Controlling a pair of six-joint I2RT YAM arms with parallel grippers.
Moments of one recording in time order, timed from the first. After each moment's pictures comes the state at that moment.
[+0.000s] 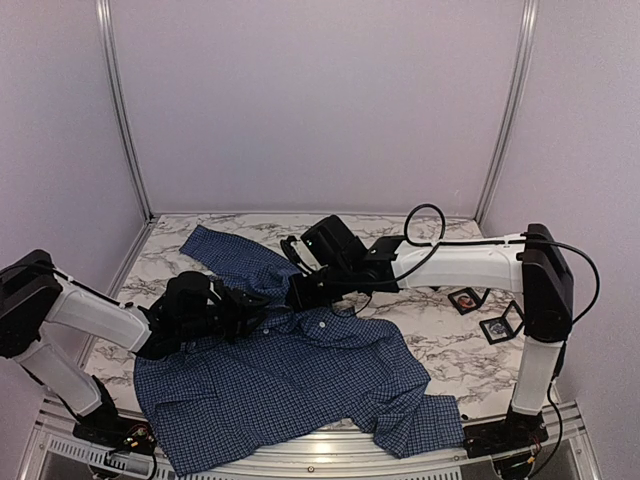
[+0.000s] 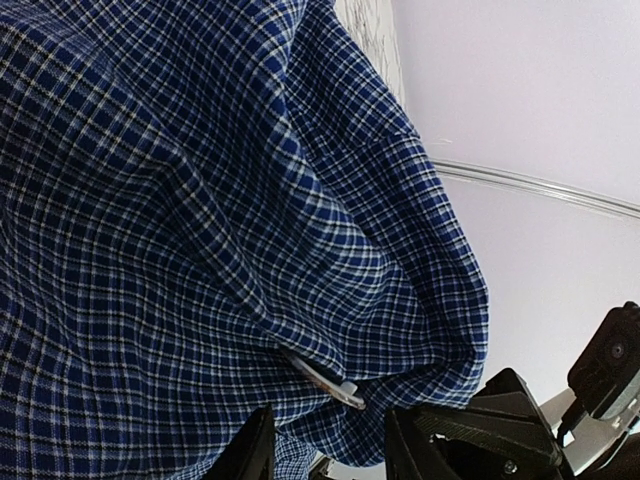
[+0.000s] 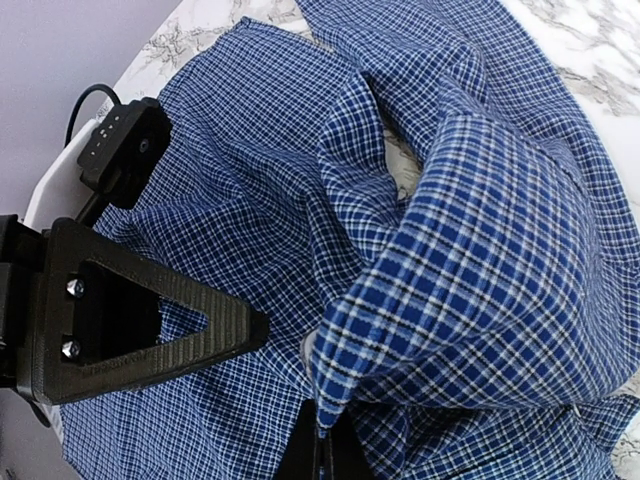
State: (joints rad) left arm -0.79 1.52 0.48 0.68 0.09 -1.60; right arm 0.99 1.91 1.46 -0.33 -0.10 0.49
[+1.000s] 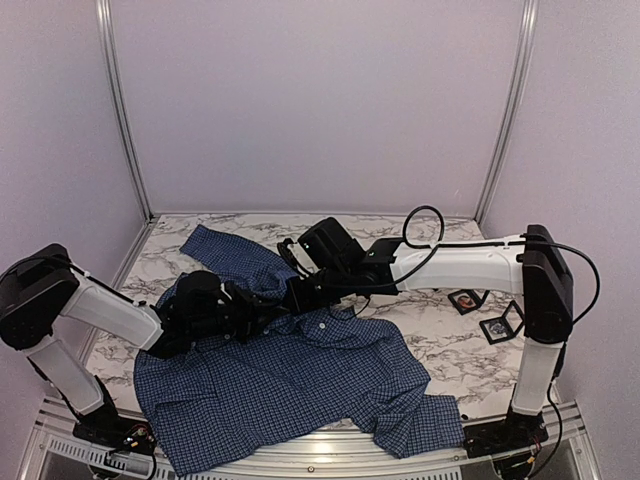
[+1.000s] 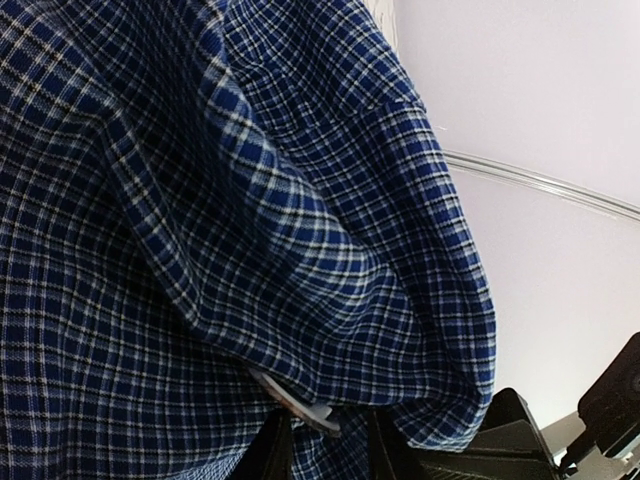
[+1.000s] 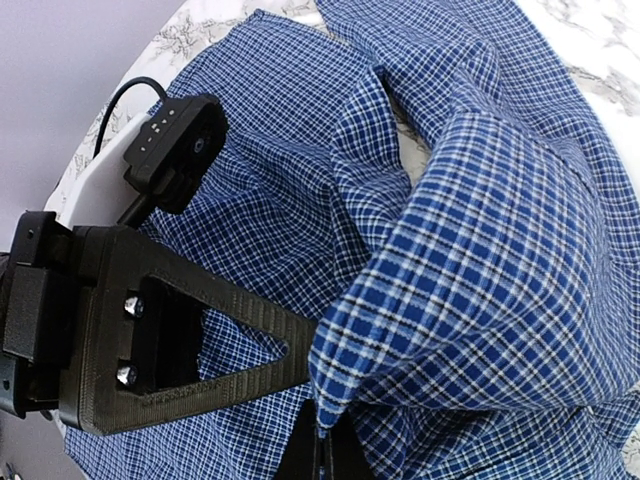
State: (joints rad) left arm -0.82 1.61 0.53 0.74 0.11 -1.66; right arm 1.01 1.91 1.46 -0.33 -0.10 0.49
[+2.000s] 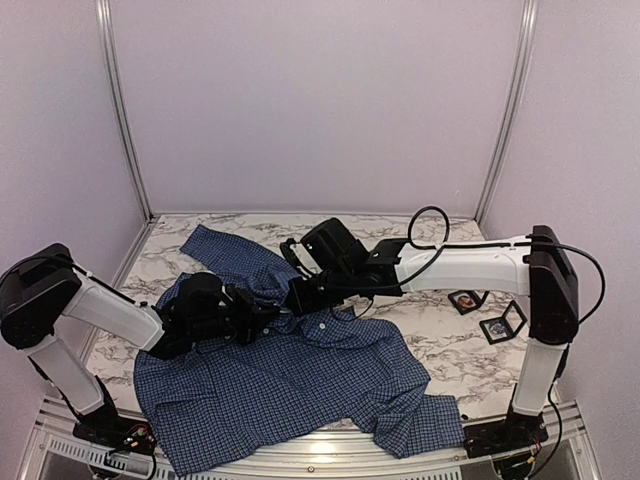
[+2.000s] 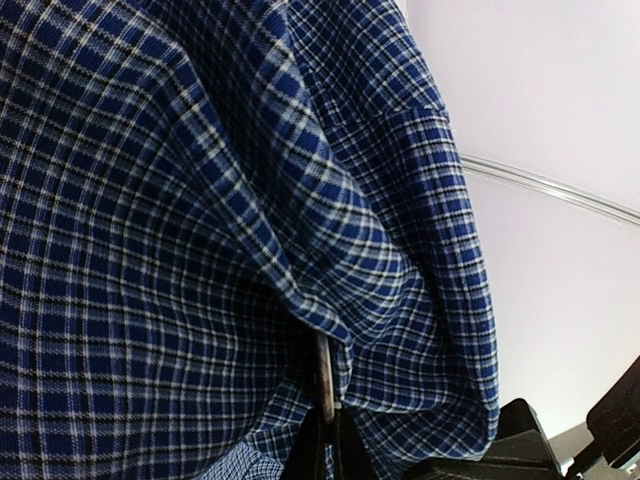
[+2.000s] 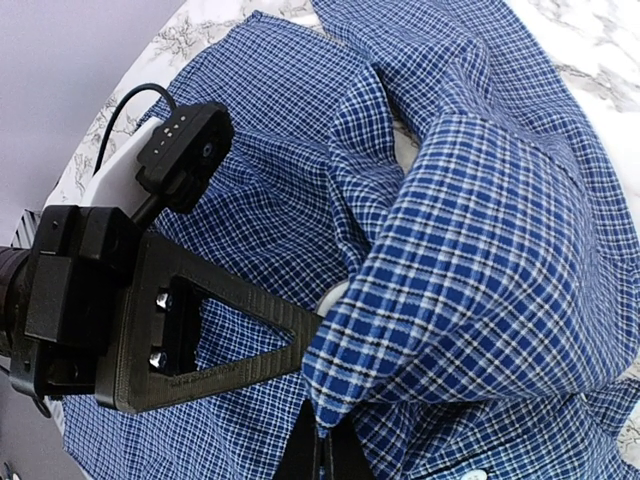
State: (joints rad) left arm -0.82 1.62 0.53 0.74 0.11 -1.68; right arm 1.01 1.88 1.44 -0.33 -0.09 0.49
